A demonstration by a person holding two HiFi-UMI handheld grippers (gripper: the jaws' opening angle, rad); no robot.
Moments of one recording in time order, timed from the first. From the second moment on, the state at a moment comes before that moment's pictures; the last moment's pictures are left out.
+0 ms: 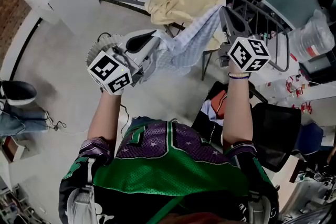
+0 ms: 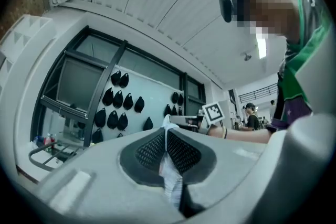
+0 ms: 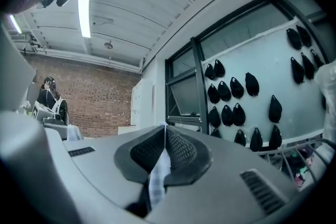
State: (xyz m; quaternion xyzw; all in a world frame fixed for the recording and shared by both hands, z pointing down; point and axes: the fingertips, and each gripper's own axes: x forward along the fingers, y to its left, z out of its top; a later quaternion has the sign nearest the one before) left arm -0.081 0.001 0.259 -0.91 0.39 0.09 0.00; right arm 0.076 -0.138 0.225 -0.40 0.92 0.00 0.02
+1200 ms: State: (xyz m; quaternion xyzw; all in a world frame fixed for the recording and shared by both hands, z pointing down) left arm 0.044 -0.063 0.152 -0.88 0.40 0.24 -0.06; right arm 0.169 -0.055 0.328 -0.33 0.94 0.00 -0.05
